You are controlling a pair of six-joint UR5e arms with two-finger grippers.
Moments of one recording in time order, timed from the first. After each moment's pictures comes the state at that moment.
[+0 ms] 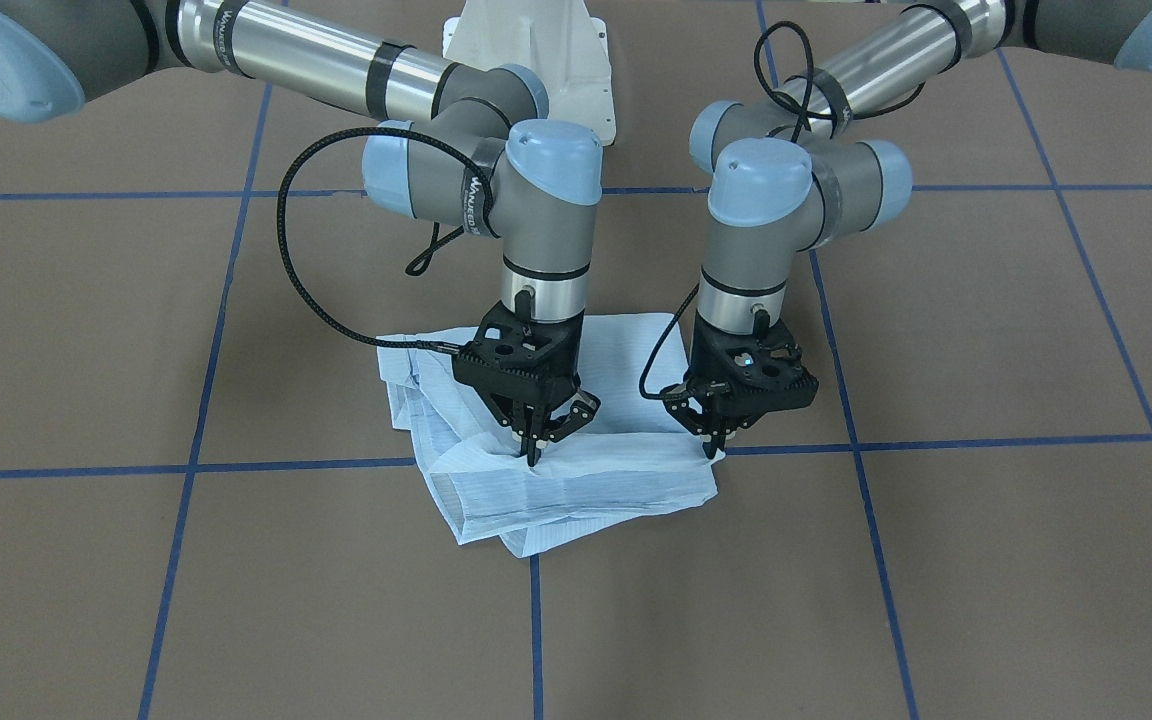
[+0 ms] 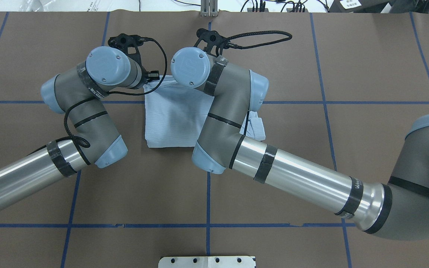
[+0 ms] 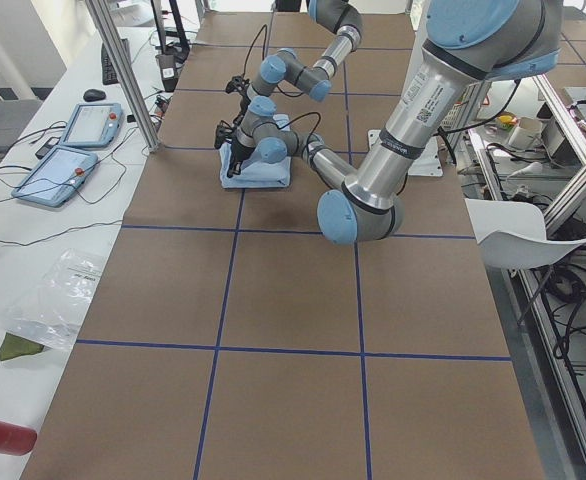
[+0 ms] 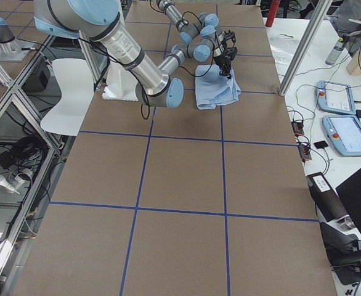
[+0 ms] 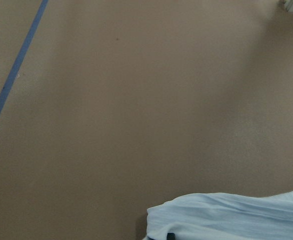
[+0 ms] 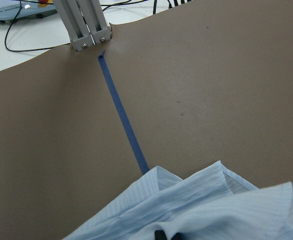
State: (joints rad) left arm -0.70 -2.23 -1.38 -1.99 -1.61 -1.20; right arm 0.56 -0.53 1.16 -1.38 1.41 1.58
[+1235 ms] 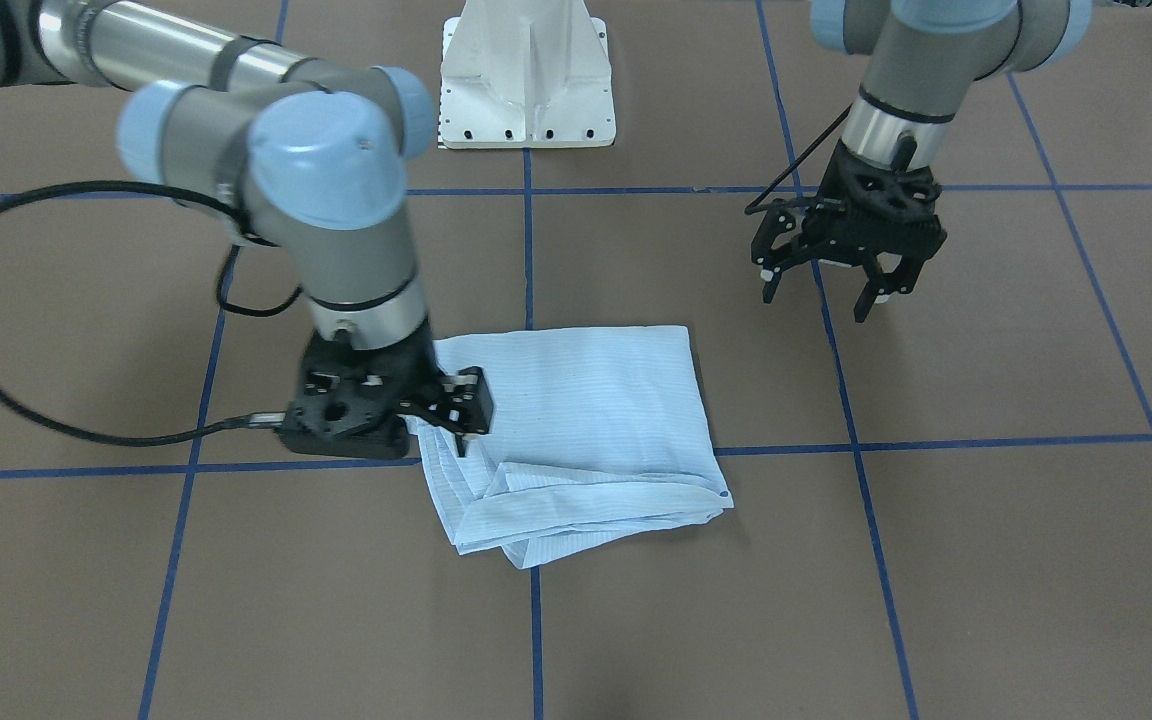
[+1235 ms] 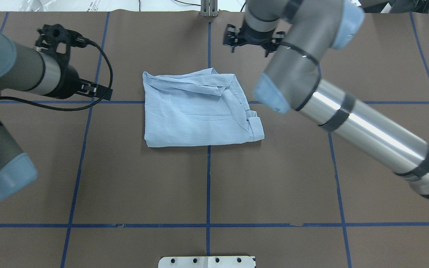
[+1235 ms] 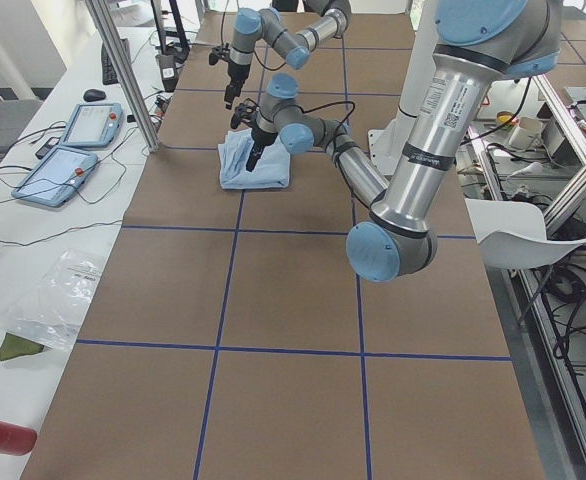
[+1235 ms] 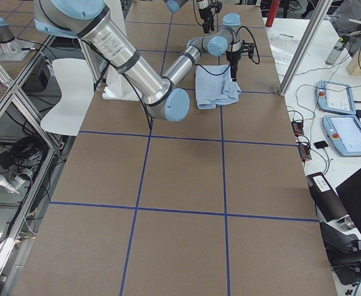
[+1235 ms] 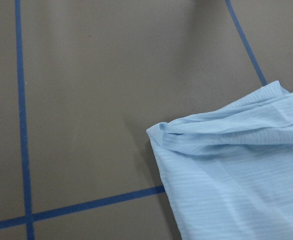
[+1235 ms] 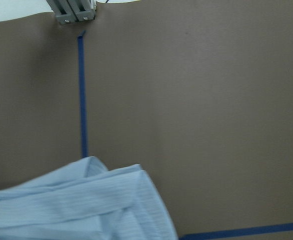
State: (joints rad) left arm -0.81 -1.88 -2.07 -1.66 -1.86 -0.75; right arm 0.87 -0.75 1.53 -1.62 1.97 1.03
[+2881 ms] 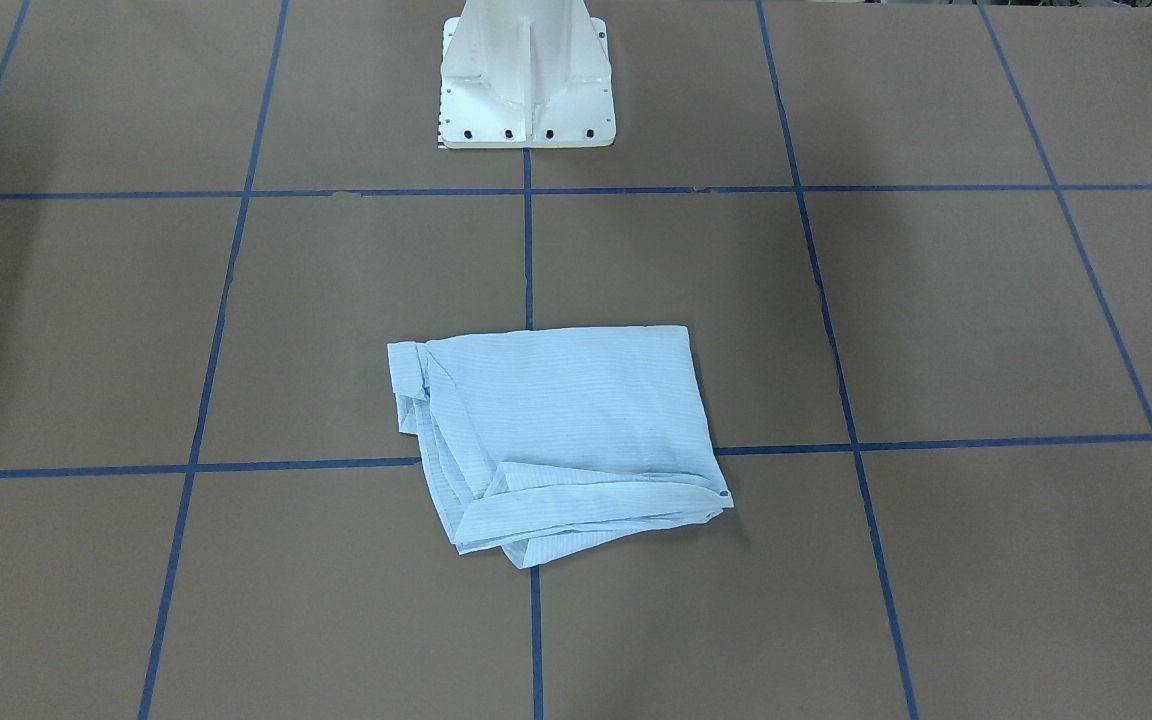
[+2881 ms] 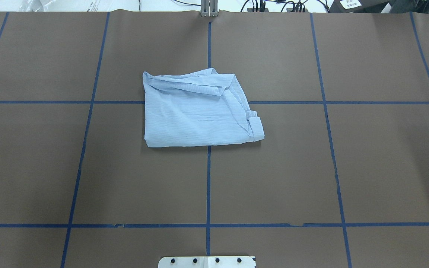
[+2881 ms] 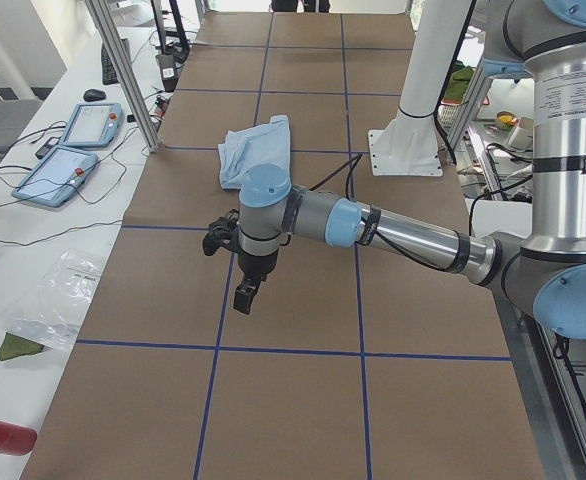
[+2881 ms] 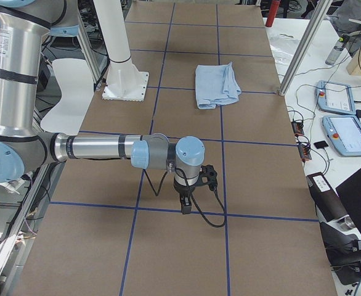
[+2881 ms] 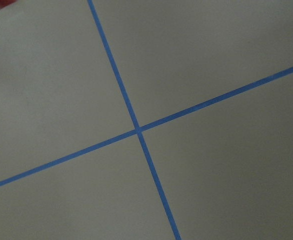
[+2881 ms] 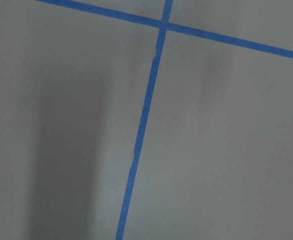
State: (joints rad) left arm -1.54 -1.46 -1.93 -1.53 -2.19 0.09; right arm 1.53 -1.76 1.81 -1.66 2.28 -0.19
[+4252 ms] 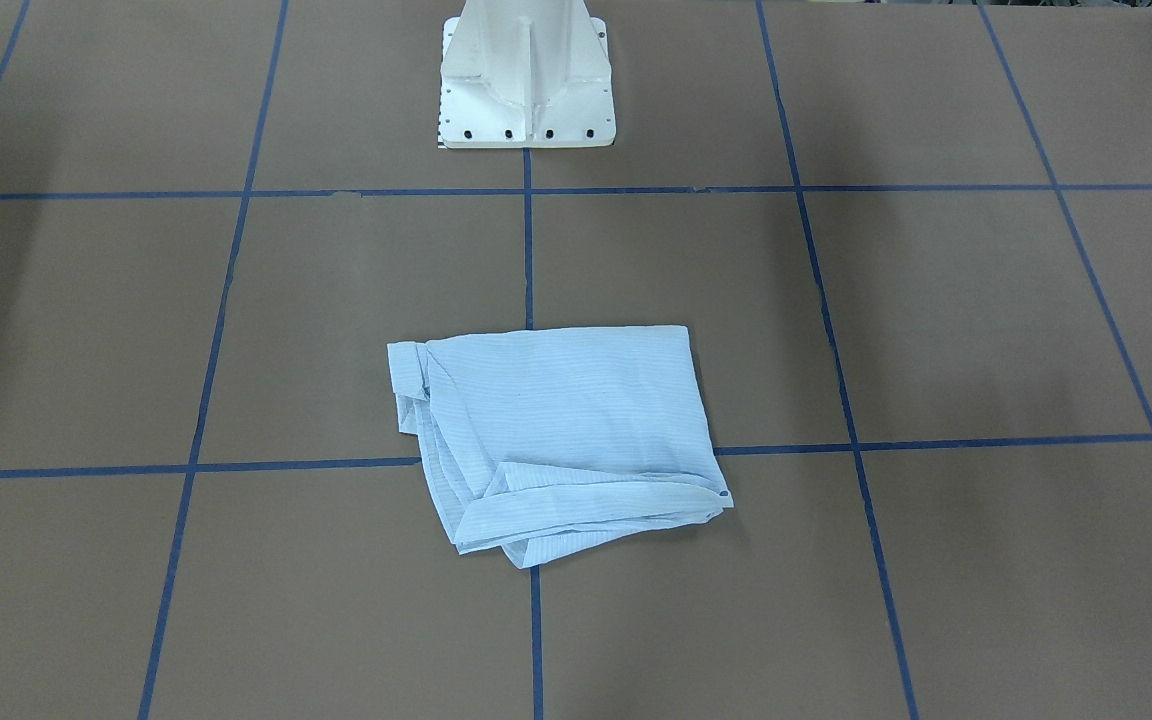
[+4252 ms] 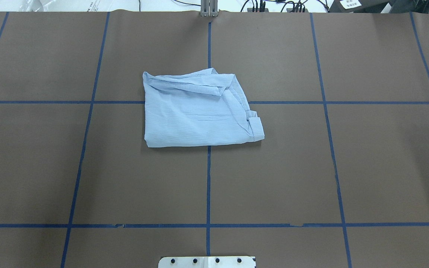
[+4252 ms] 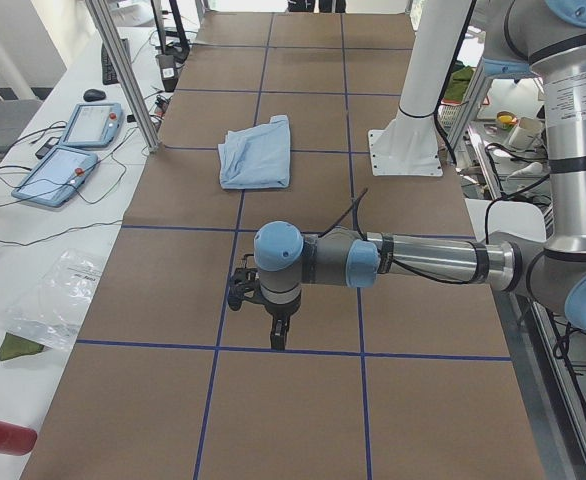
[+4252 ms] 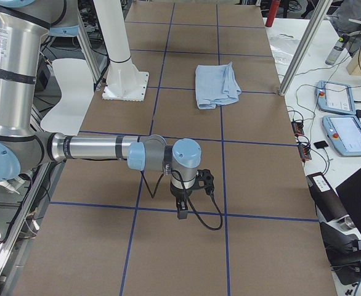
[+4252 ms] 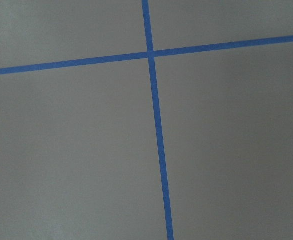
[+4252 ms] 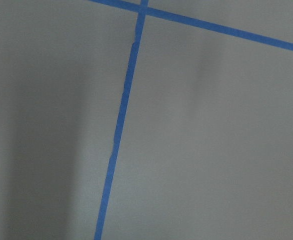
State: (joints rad) left arm -1.54 -1.39 -1.83 -1.54 -2.34 0.05; right arm 1.54 -1.78 1.81 -1.66 2.22 -0.19
